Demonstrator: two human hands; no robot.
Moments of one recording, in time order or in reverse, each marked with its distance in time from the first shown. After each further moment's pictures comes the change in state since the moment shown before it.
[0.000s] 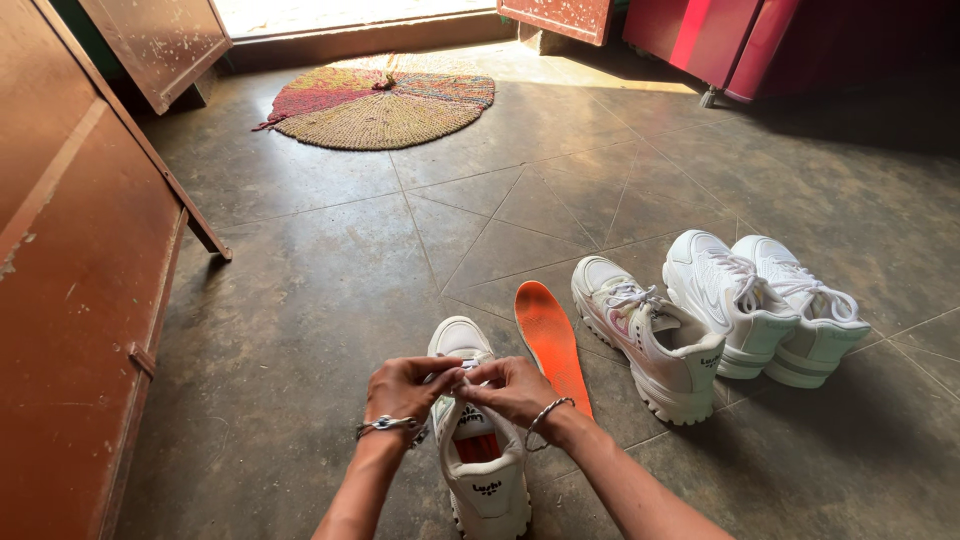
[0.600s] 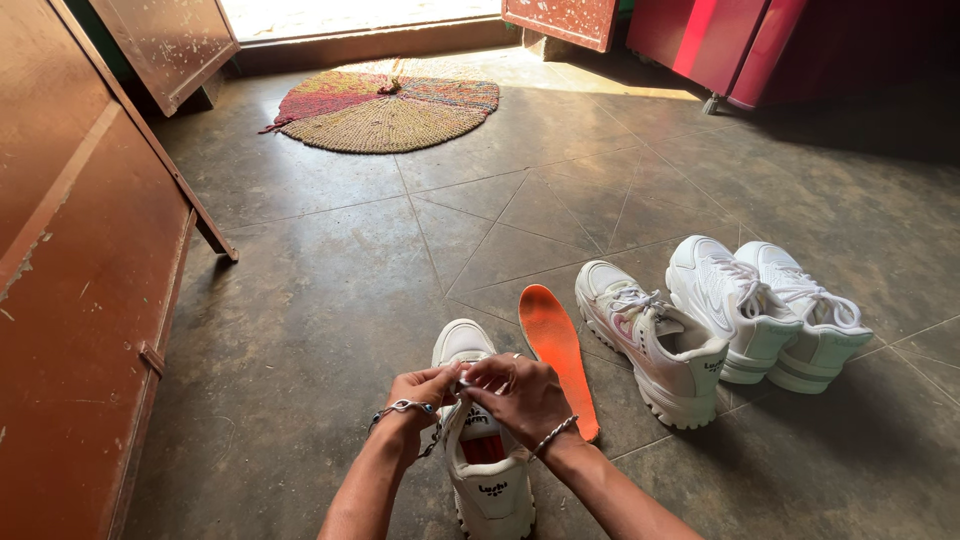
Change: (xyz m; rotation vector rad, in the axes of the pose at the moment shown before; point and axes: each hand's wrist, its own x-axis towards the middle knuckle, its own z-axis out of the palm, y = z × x) left_hand 0.020 -0.029 0.016 -0.378 -0.111 -0.340; right_hand -0.031 -0.029 0.015 -0.310 0.335 -0.358
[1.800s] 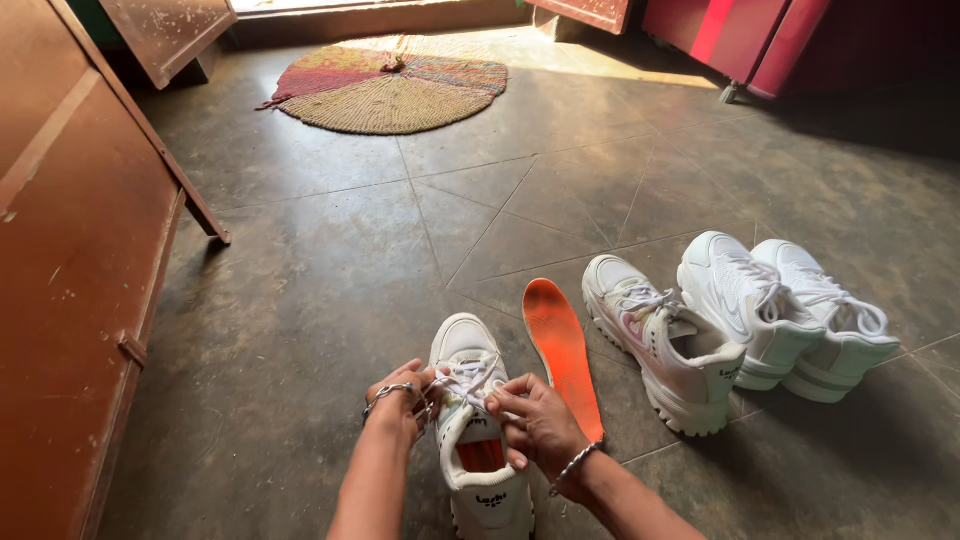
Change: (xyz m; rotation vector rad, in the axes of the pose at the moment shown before) left_hand 0.047 -0.016 0.000 -0.539 0.347 -0.338; right_hand -0.017 0.054 0.007 1.036 -0.169 0.678
